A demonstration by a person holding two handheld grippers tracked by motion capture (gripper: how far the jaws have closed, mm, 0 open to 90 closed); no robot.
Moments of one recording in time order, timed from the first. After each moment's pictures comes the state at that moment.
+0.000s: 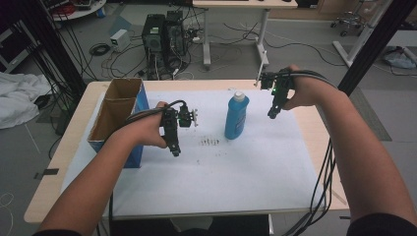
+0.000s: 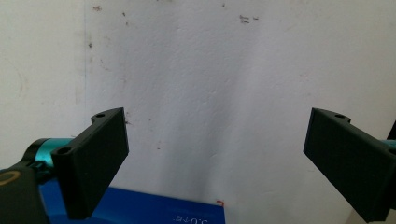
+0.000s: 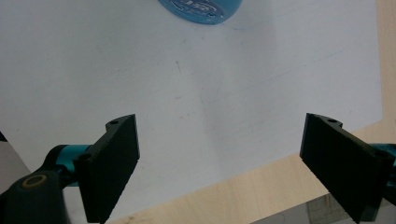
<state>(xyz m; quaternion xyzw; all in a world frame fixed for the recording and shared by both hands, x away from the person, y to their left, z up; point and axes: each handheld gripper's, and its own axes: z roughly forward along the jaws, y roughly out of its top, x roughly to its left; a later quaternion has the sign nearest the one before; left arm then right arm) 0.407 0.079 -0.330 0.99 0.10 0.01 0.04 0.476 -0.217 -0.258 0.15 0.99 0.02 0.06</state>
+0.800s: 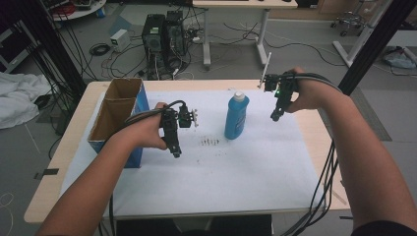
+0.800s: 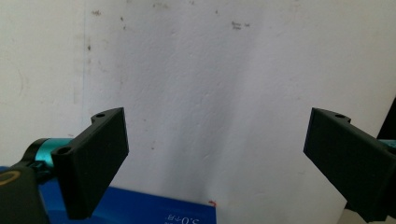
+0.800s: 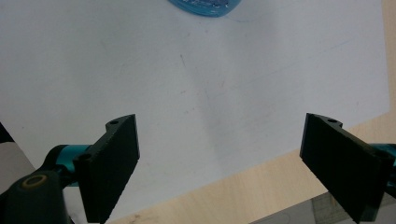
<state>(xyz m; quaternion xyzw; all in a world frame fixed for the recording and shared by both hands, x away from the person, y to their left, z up) 0.398 0.080 -0.323 0.99 0.11 0.01 0.06 0.469 -0.226 -0.259 0.15 0.99 0.02 0.06</state>
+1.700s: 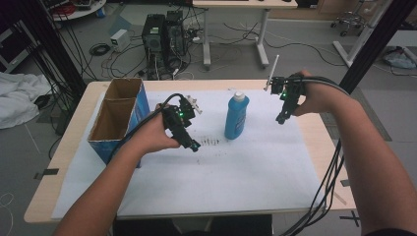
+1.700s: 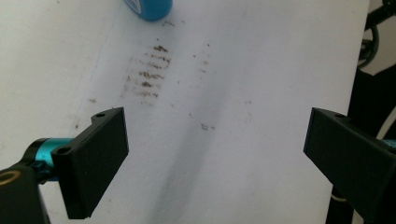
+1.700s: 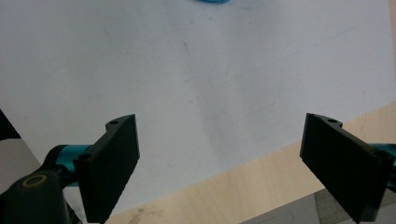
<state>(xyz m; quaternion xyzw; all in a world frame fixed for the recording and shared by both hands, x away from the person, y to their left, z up) 0.393 0.073 -0.312 0.95 0.19 0.01 0.25 0.458 -0.242 -0.259 0.16 0.98 0.03 0.06</state>
